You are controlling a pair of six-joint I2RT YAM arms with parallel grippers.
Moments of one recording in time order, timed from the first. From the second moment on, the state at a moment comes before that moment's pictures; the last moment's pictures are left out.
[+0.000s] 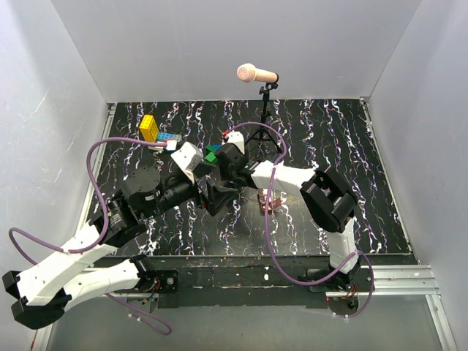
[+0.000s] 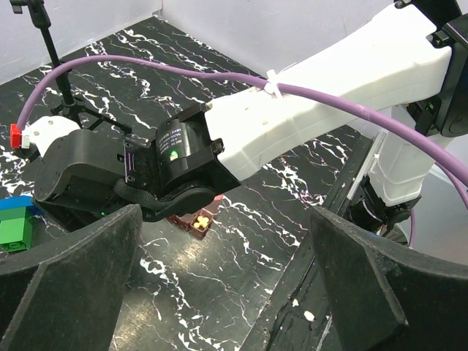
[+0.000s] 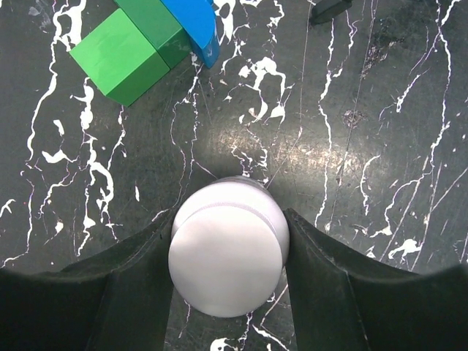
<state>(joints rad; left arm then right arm) -0.95 0.81 1.04 -0.30 0.03 -0.17 0.89 1.99 1.40 -0.23 0.46 0.50</state>
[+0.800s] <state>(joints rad) -0.95 0.83 1.04 -0.31 -0.09 -0.26 0.89 1.82 1.39 -0.33 0.37 0.52</state>
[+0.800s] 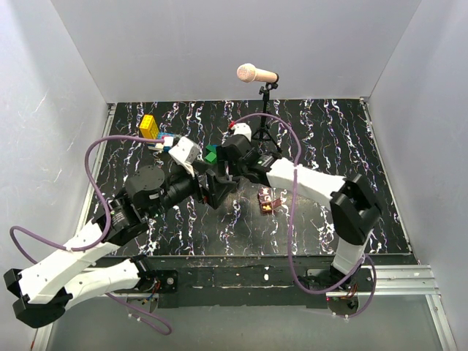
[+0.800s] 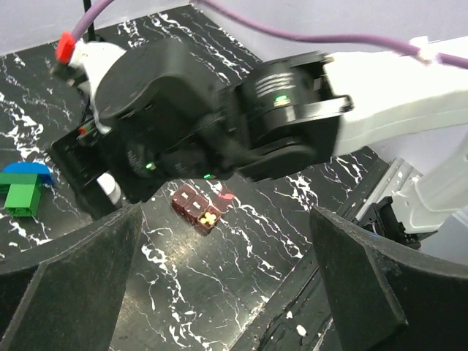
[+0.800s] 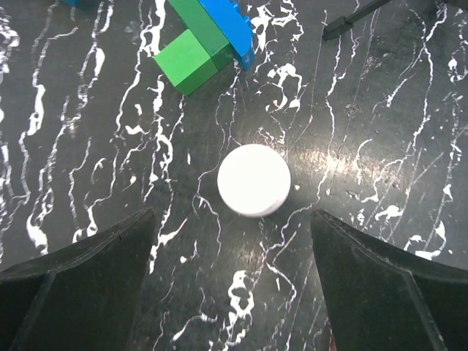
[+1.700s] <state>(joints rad) -0.89 1.20 1.20 -0.53 -0.13 -0.47 0.50 1.19 0.98 -0.47 -0.02 0.60</state>
